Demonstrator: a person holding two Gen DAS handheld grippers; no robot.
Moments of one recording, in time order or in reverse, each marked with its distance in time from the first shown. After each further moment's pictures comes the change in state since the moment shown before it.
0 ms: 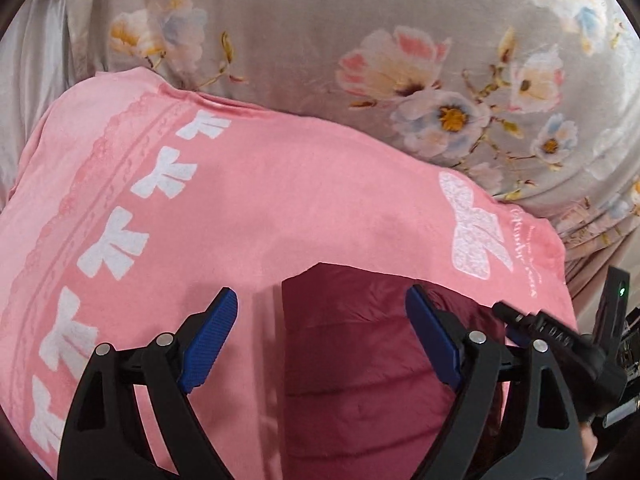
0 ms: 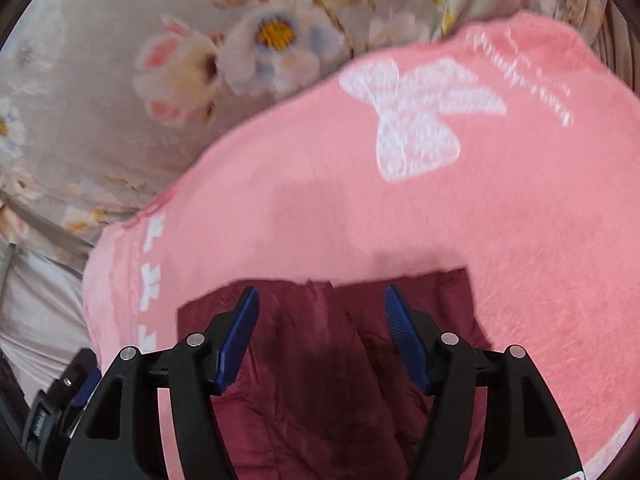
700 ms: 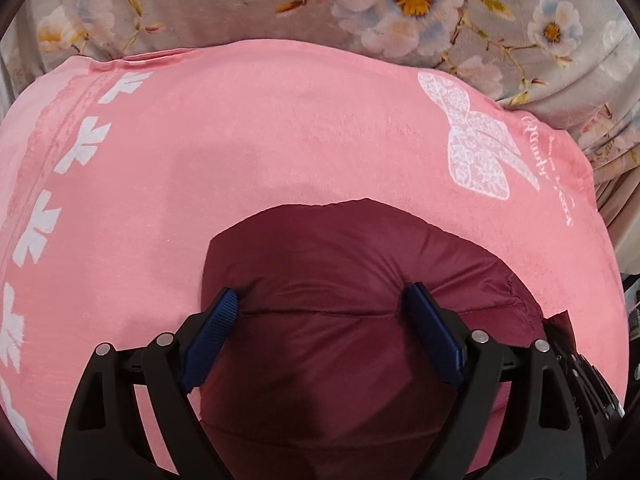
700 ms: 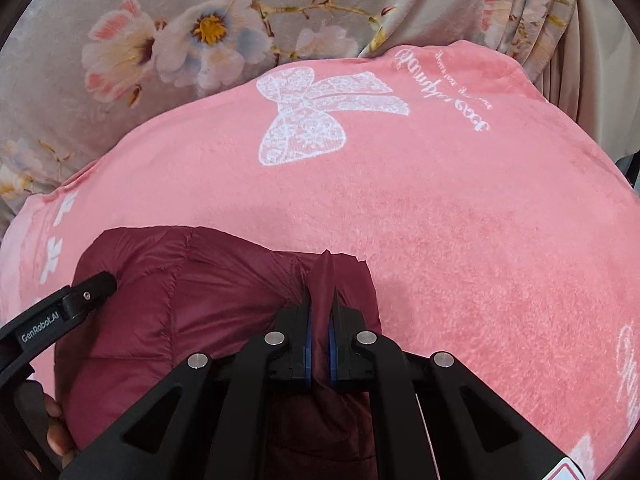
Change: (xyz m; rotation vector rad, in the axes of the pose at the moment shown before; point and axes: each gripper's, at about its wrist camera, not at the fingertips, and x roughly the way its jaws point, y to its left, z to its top) left arm 0.119 -0.100 -0.067 0.160 0.152 0.061; right arm 0.002 -0.079 -0.046 -0.127 -0.164 -0.288
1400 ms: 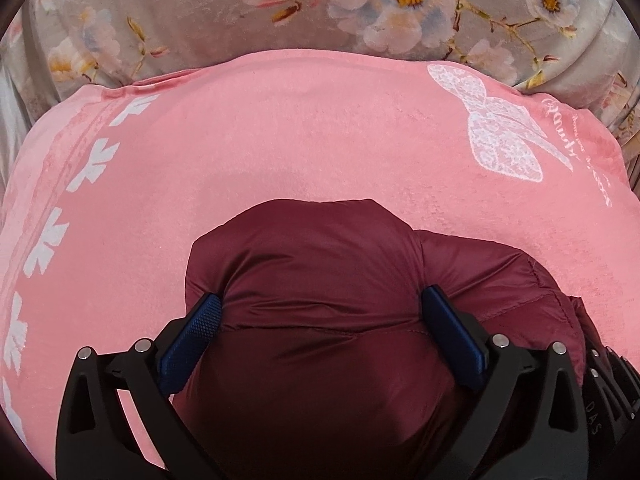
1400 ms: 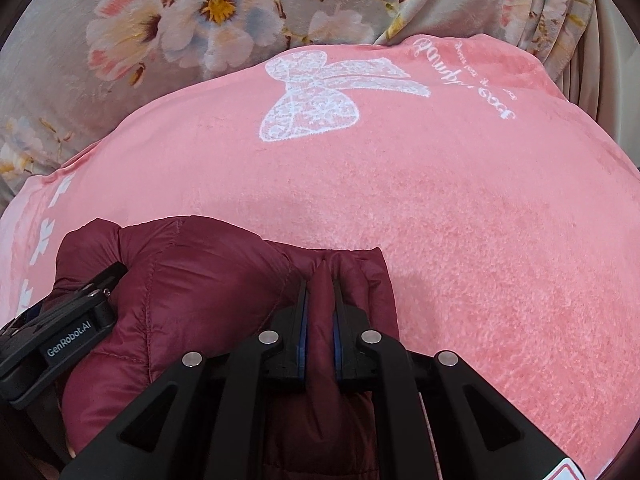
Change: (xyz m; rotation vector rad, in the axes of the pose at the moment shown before) left arm 0.031 -0.020 -0.020 0.076 -0.094 0.141; right arm 0.041 -0.003 -0.013 -0.051 -0.017 0.035
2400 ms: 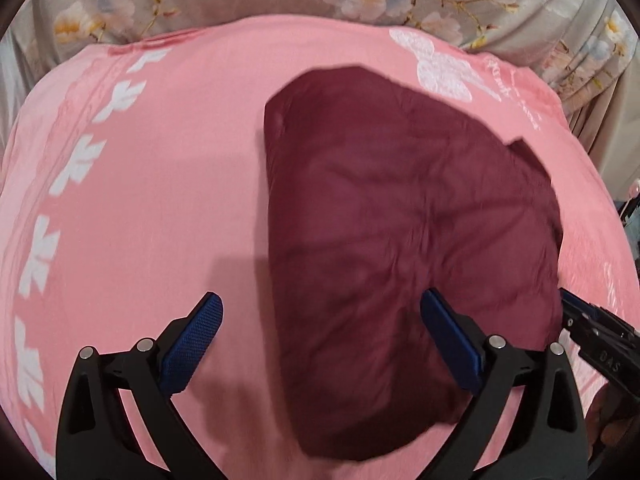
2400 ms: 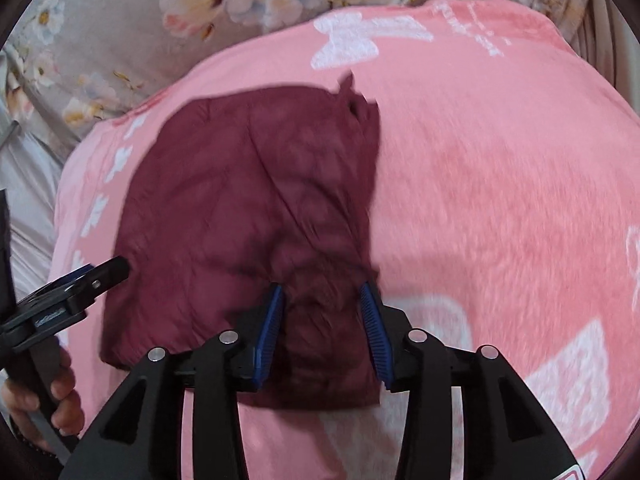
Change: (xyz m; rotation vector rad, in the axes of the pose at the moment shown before) left arm -0.113 0.067 -0.108 0.055 0.155 -0.156; right arm -0.102 -0.040 -0.104 -0.033 0.191 0.194
